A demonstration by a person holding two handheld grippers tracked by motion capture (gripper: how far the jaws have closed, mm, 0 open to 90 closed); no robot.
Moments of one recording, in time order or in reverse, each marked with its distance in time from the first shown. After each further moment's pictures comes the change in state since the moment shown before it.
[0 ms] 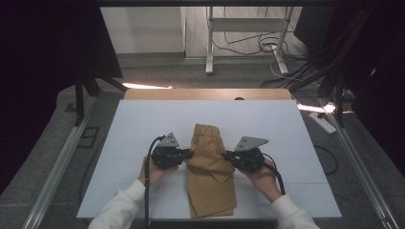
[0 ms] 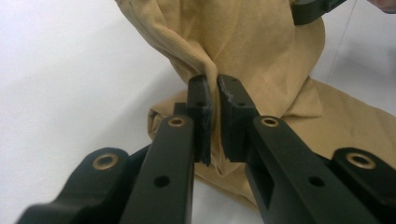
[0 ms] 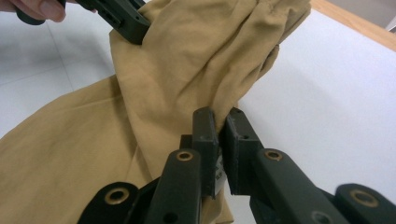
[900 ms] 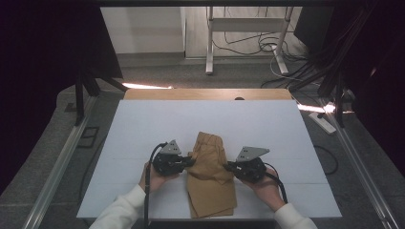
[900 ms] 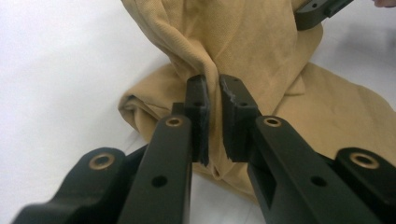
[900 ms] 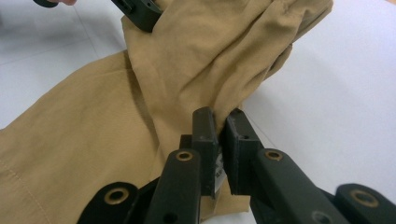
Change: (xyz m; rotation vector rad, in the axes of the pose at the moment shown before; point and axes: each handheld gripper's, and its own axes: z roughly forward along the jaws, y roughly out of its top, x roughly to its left) left arm -0.015 -0.012 0.004 0.048 -0.032 0.015; right arm 0.016 -0.021 -0.005 0.035 0.048 0.005
